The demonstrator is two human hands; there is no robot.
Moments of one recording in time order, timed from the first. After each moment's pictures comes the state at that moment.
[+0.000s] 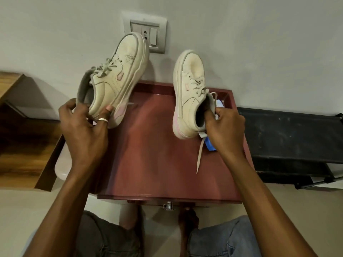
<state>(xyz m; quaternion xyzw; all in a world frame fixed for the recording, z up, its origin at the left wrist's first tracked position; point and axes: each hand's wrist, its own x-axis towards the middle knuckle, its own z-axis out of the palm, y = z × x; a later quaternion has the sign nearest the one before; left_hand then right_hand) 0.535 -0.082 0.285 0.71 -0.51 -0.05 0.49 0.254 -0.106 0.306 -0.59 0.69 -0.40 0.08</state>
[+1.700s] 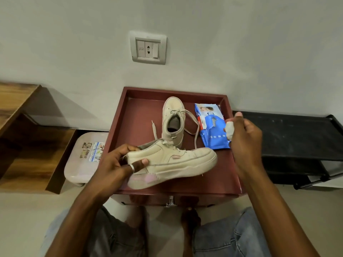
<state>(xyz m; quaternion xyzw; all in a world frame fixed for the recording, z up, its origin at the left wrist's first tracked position) 0.520 0.004 0.292 0.55 -0.50 -0.54 0.39 0.227 -0.050 0.327 -0.37 0.68 -0.55 0.30</state>
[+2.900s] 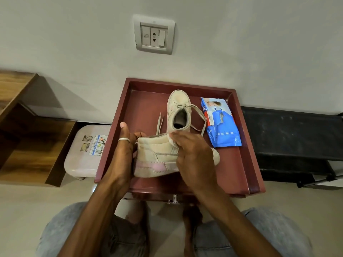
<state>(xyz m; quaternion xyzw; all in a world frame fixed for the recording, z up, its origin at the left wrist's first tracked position) 0.489 -0.027 0.286 0.54 -0.27 -0.64 0.46 0.329 -0.023 0.292 -0.75 0.57 -0.34 0.06</state>
